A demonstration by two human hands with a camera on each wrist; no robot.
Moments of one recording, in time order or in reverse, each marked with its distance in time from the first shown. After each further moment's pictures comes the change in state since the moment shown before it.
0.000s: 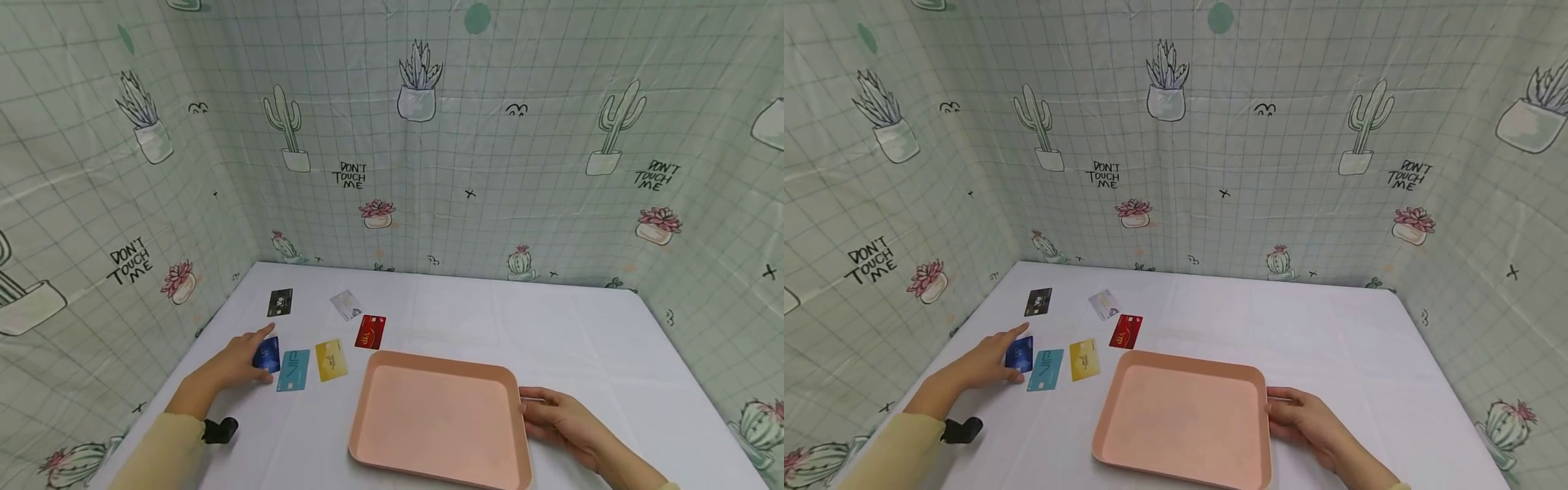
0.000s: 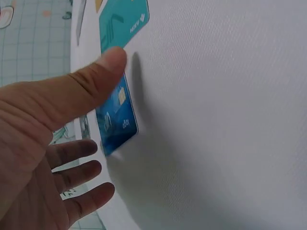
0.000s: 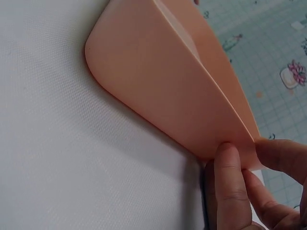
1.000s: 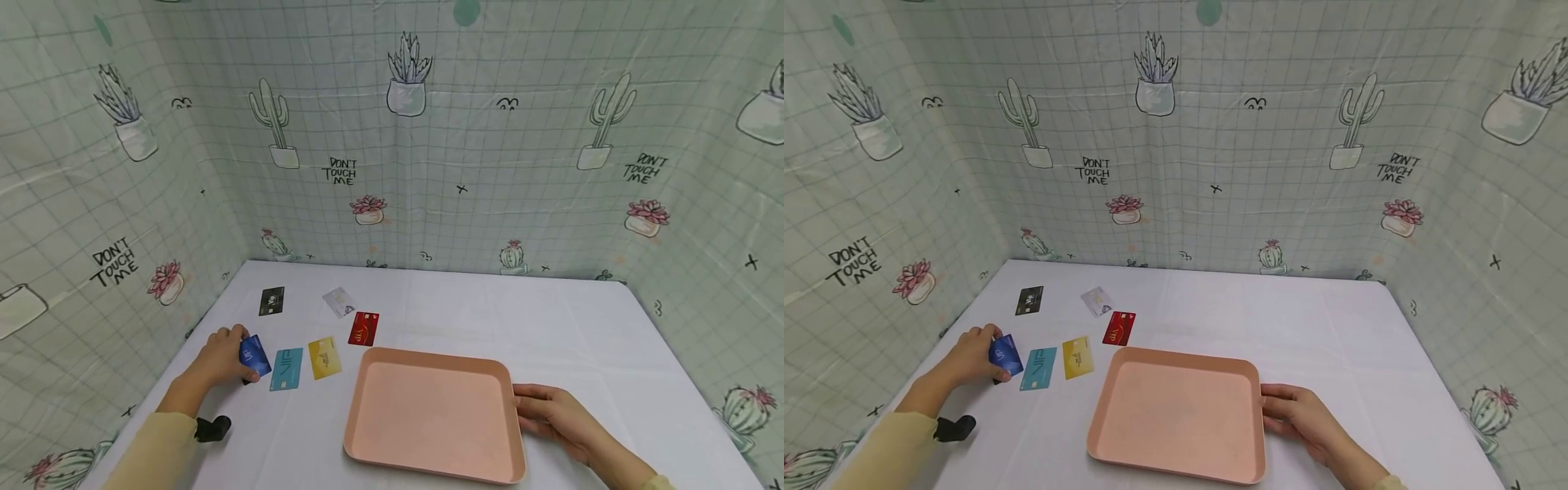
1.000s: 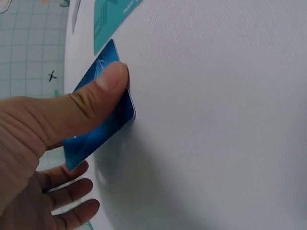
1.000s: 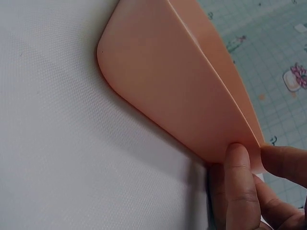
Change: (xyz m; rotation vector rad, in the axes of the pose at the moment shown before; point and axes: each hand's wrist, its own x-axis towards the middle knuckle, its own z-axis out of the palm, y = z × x) left_hand 0.001 -0.004 -0.004 0.026 0.126 -0.099; right_hand -0.002 0.002 0.005 -0.047 0.072 -0.009
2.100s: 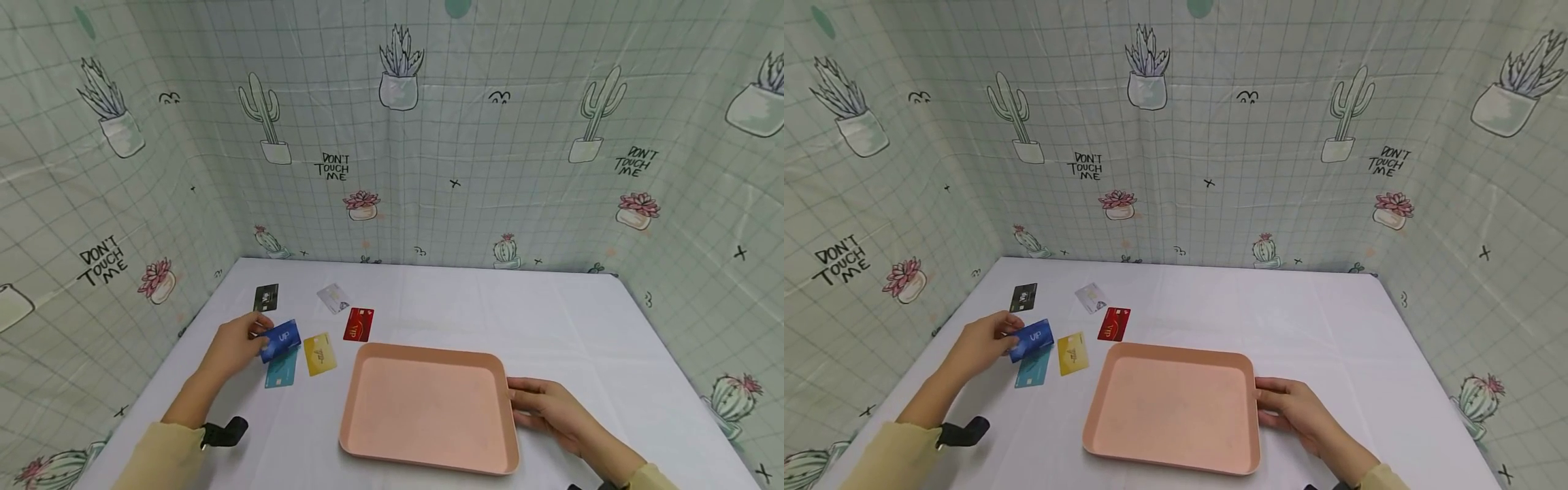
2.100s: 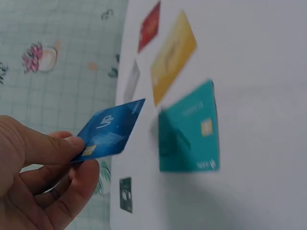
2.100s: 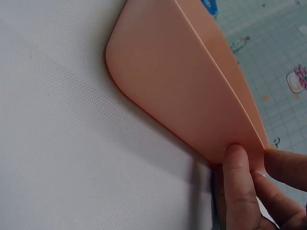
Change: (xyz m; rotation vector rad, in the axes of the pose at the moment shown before) left_hand -0.015 0.061 -0.014 -0.298 0.131 0.079; right_hand -0.004 0.000 0.004 -0.025 0.025 -0.005
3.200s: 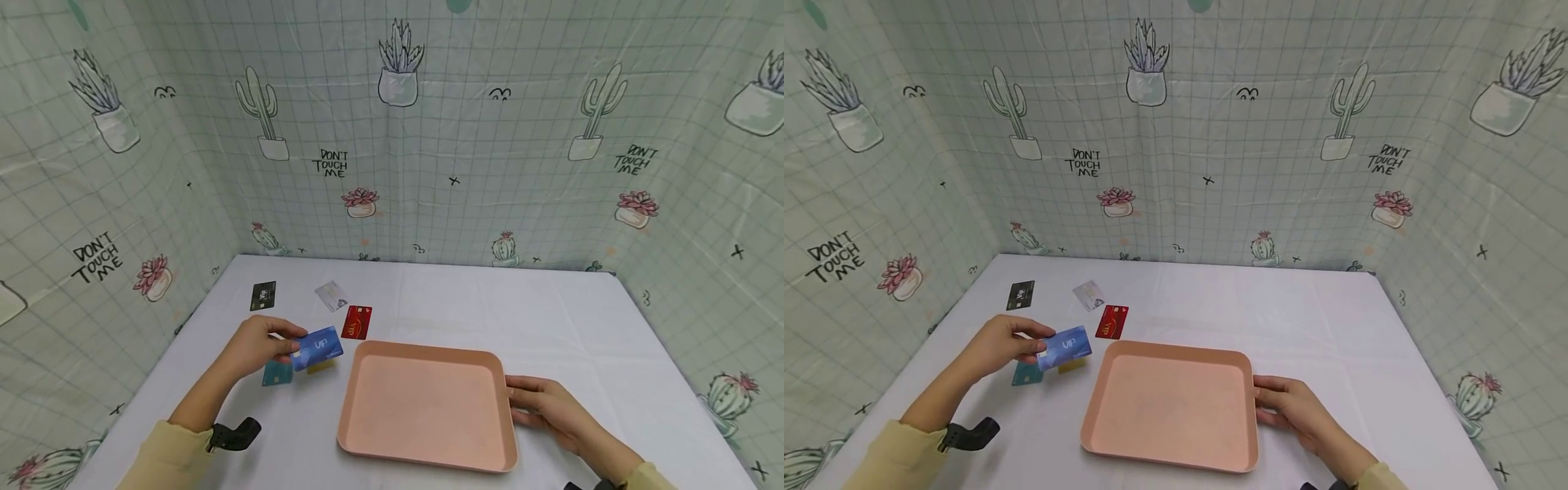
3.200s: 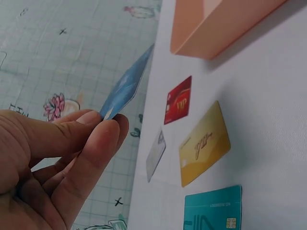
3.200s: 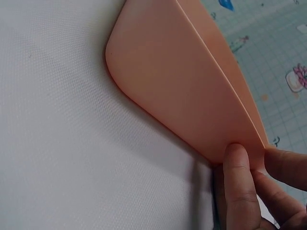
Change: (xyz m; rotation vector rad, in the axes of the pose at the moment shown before) left_hand -0.009 0.047 0.004 -0.287 -0.199 -0.014; right_hand 0.001 0.001 0.000 -0.001 0.012 0.008
